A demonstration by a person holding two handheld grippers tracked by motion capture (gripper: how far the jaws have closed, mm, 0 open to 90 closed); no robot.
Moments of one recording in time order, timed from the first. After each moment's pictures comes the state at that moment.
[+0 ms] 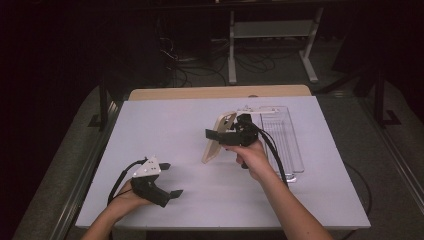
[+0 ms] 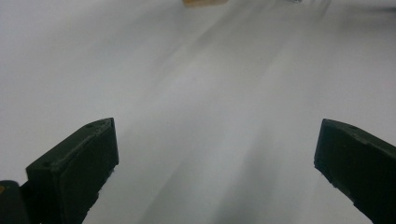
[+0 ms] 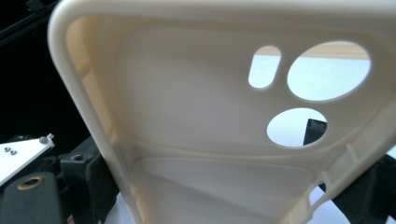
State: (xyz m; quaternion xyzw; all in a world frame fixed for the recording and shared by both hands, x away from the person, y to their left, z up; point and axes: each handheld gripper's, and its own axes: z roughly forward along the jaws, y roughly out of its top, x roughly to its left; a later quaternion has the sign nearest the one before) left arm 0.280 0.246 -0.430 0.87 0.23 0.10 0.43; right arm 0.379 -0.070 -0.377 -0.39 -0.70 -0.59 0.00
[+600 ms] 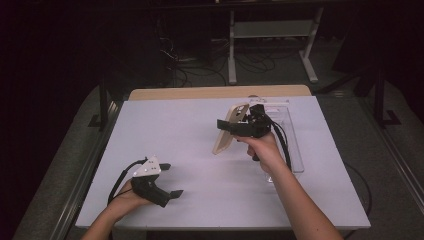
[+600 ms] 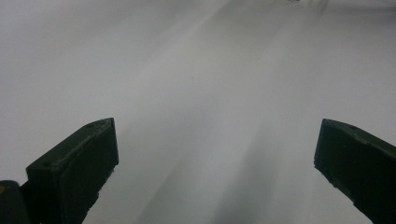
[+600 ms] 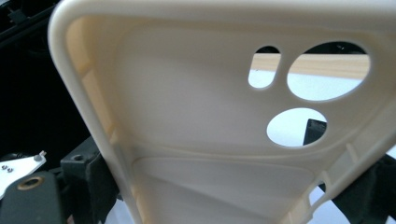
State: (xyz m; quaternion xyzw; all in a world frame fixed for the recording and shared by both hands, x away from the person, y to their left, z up) left arm 0.280 0.246 -0.430 0.87 0.23 0.09 0.43; right arm 0.387 -0.101 -0.356 -0.42 -0.69 -0.59 -0.02
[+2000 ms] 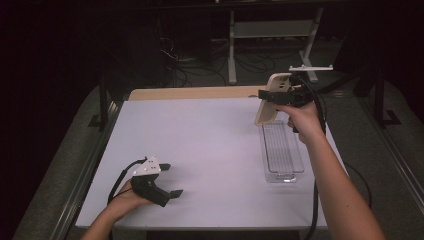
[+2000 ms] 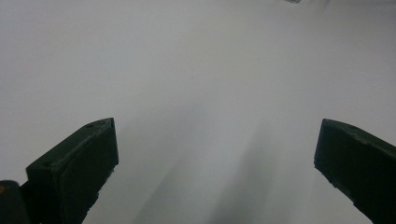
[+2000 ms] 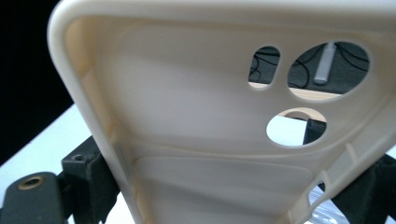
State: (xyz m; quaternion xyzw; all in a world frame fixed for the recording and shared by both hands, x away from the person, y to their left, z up) left arm 0.281 0.246 -0.431 0.86 0.24 0.09 0.44; right arm 0.426 -0.194 -0.292 -0.51 -0.69 -0.49 -0.14
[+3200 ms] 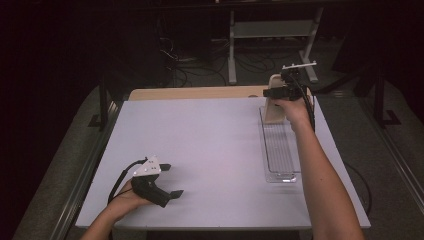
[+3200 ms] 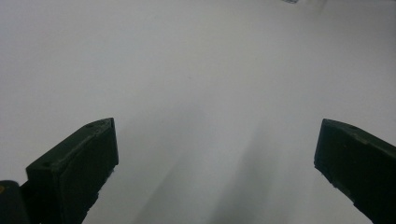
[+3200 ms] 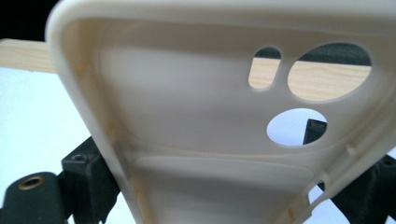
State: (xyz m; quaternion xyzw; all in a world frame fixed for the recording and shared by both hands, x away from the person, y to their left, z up) left arm 0.280 0.246 -0.430 0.86 0.24 0.08 0.44; right arm 0.488 -0.196 -0.330 -0.60 -0.69 -0.35 -0.19
